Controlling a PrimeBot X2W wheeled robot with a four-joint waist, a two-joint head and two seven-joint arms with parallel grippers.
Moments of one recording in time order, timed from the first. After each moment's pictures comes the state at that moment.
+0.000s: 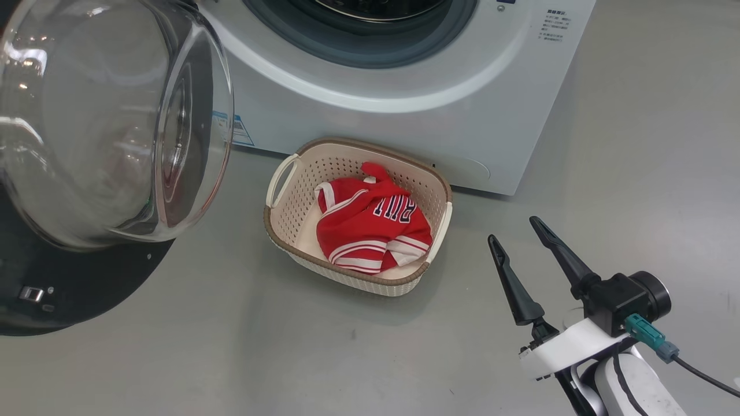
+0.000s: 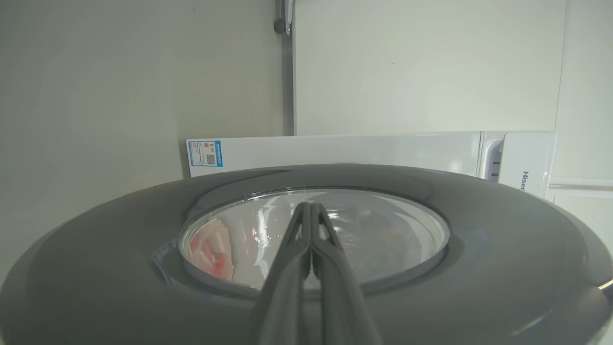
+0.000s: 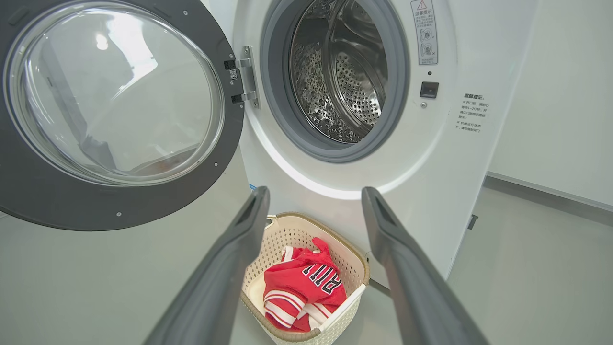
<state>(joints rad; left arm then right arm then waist) -0.57 0.26 0.78 0.63 -1.32 0.03 0.81 -0.08 -0.13 0.30 0.10 0.22 0.12 -0.25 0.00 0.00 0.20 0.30</state>
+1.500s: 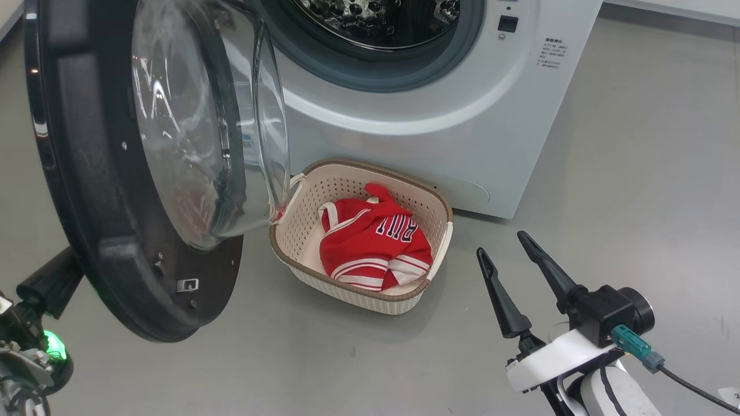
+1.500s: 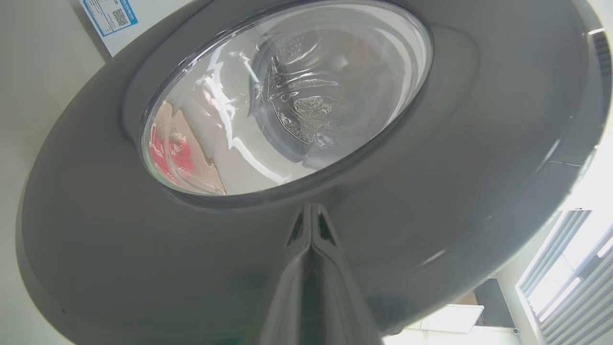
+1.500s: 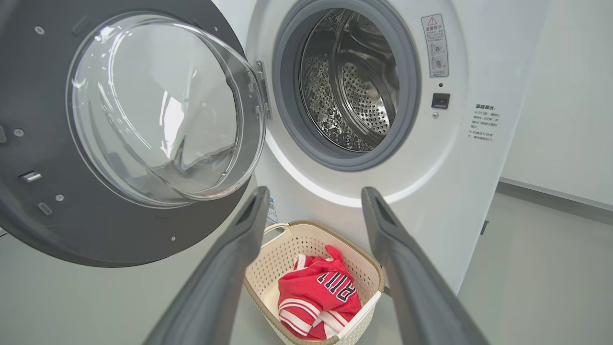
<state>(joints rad) -0.27 0.02 0.53 0.05 -1.41 0.10 1.03 -0.05 -0.08 0.31 0.11 0.23 0.12 -0.25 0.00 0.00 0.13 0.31</state>
